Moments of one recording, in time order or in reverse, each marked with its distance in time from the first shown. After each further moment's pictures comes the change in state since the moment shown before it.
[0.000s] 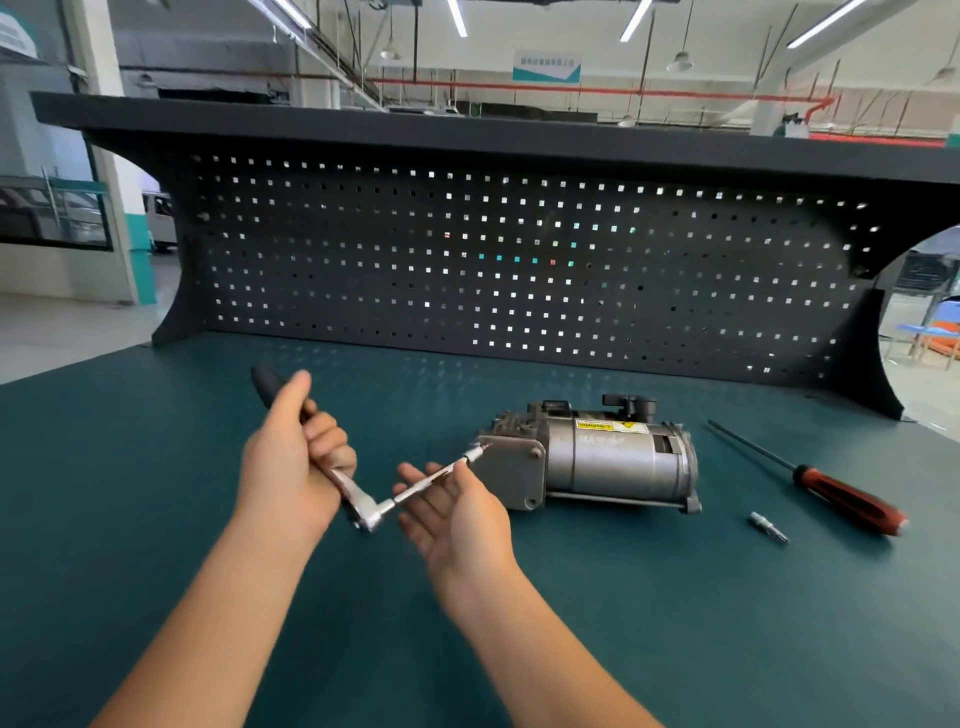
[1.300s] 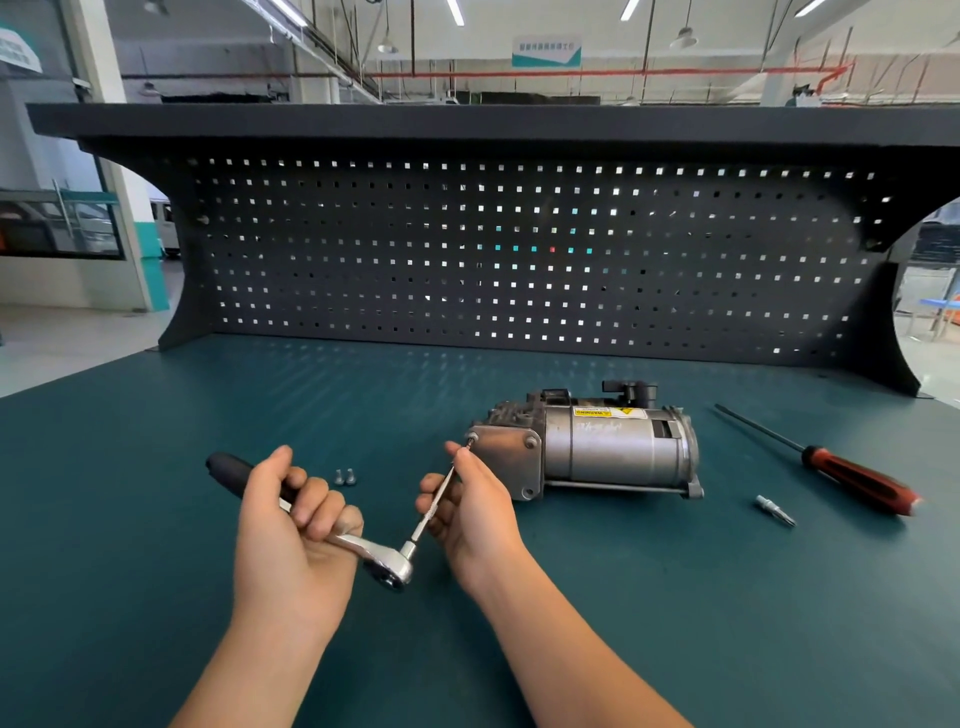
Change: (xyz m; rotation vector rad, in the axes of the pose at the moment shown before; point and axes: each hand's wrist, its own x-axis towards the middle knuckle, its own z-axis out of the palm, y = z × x) left_hand -0.046 -0.032 -0.022 -0.152 0.064 0.073; right_hand 0.022 -0.002 -0.022 -0.150 -0.047 -0.084
